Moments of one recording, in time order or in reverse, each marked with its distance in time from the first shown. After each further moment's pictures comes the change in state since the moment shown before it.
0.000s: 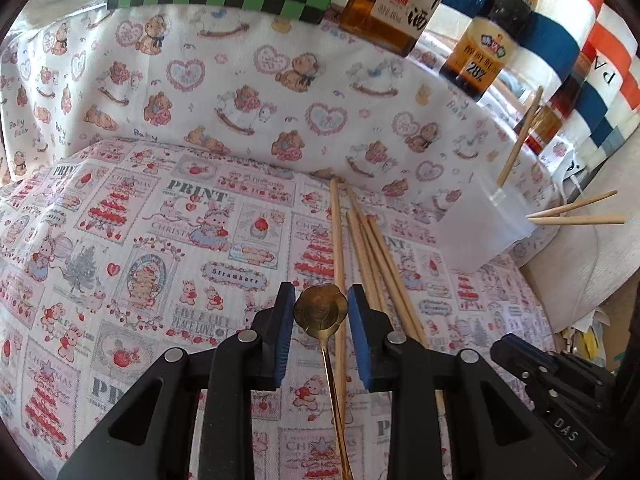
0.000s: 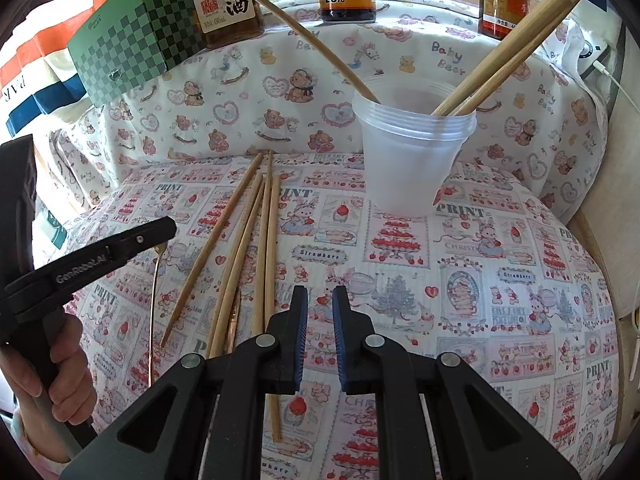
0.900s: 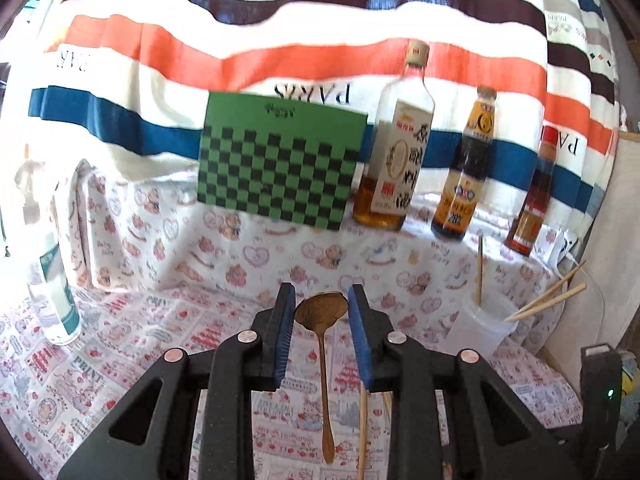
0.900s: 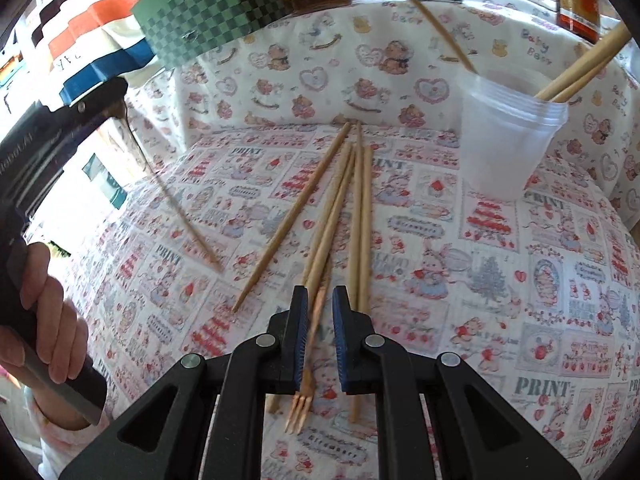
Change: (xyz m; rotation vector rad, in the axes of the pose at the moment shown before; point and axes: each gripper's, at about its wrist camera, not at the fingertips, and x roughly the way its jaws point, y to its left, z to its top) left arm -0.118 -0.021 -0.011 0.069 -0.553 0.188; right arm 0.007 0.037 -0.014 -0.102 0.089 0.245
